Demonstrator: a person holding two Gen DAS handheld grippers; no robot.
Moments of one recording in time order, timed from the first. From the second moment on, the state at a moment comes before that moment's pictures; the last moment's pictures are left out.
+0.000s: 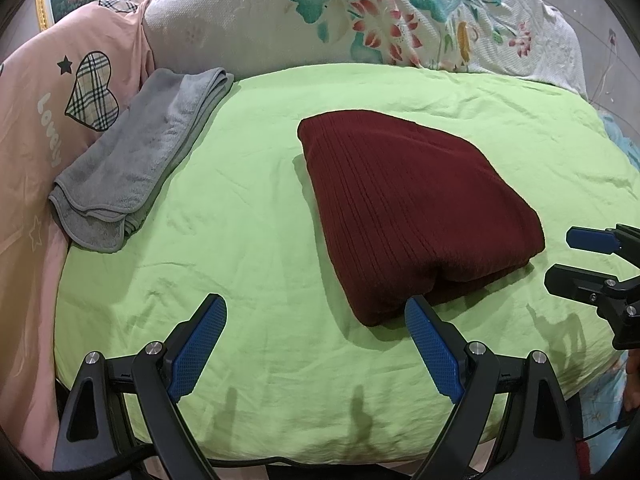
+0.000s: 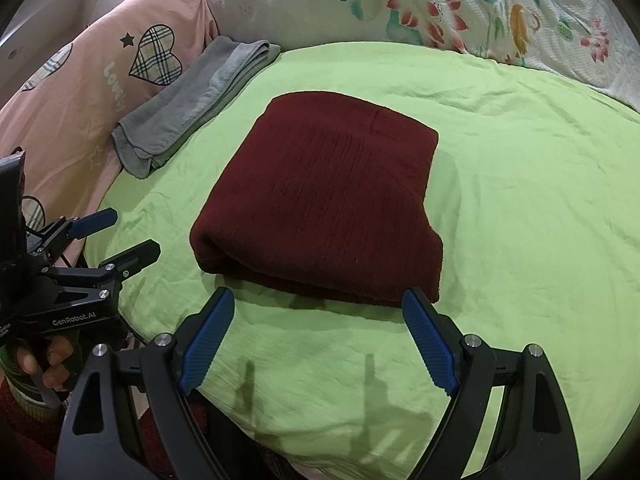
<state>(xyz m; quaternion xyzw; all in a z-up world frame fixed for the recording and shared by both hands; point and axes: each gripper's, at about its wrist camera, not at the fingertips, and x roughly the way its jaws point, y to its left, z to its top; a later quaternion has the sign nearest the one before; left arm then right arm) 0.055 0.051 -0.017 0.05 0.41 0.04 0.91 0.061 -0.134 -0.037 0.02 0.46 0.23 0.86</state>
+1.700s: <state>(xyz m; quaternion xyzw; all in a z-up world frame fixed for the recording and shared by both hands) 0.059 0.046 -0.010 0.06 0.41 0.04 0.91 0.062 -0.134 -0.028 0.02 0.46 0.23 0.86</state>
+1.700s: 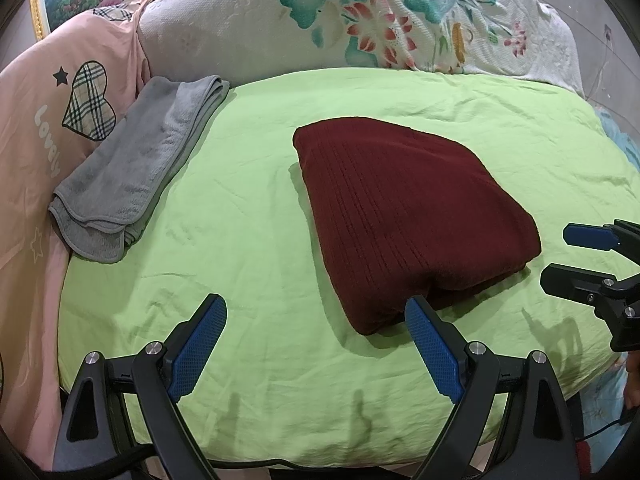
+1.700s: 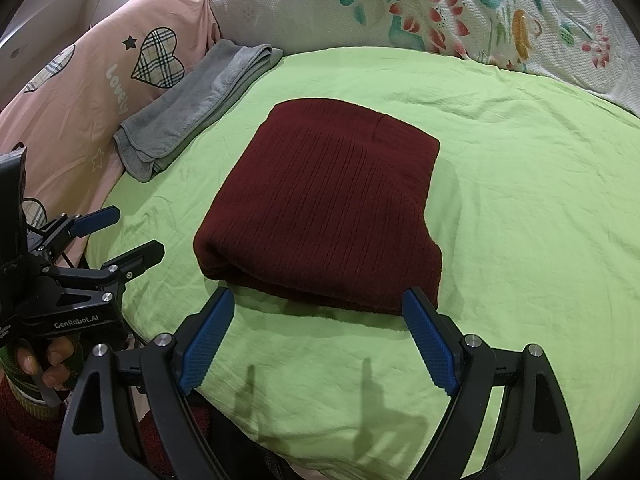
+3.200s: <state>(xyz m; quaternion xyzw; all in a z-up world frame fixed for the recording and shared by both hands) 0.085 0.035 0.000 0.09 0.40 0.03 0.91 0.090 -0.139 -0.021 0.03 0.45 0.23 0.86</state>
